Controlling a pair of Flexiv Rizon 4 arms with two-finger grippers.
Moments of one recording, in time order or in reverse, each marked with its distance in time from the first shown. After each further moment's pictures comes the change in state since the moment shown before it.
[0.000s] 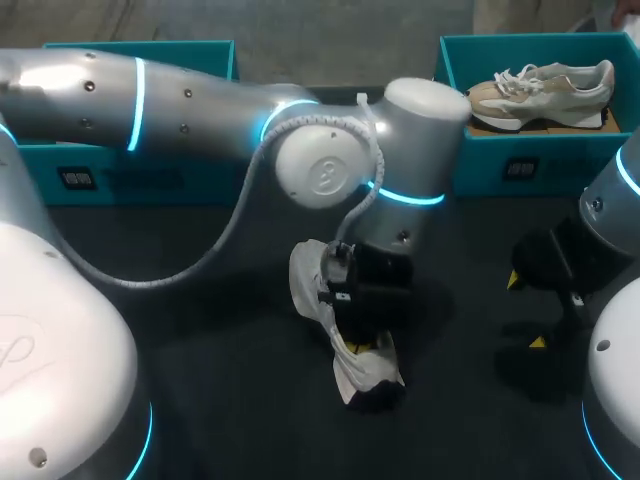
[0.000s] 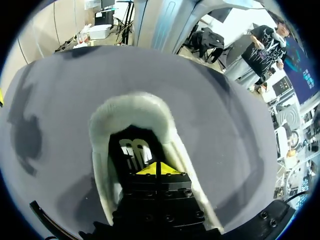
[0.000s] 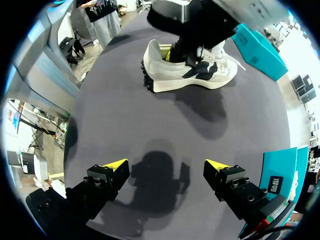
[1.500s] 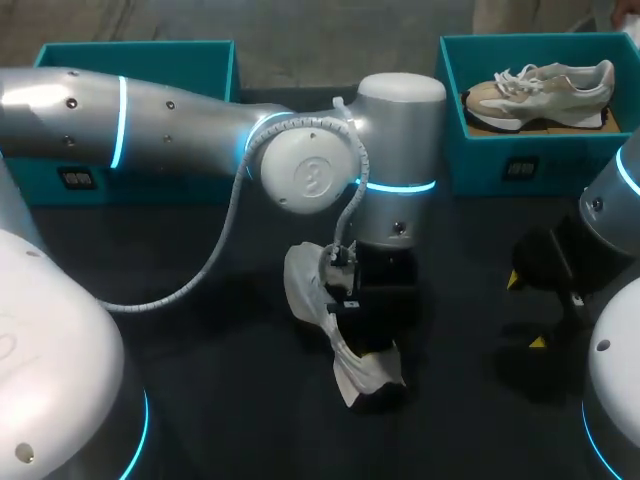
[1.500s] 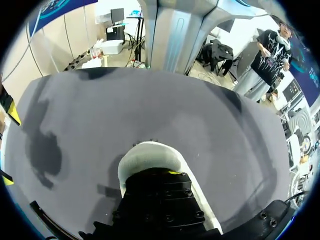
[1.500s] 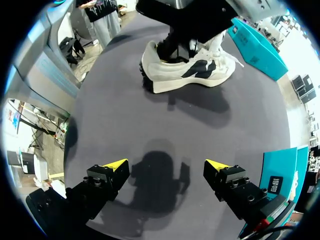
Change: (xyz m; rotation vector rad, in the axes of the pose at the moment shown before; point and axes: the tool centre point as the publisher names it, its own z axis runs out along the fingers) left arm -0.019 -0.040 -0.012 0.157 -0.133 0.010; right arm 0.000 0.000 0.000 0.000 0.000 0.000
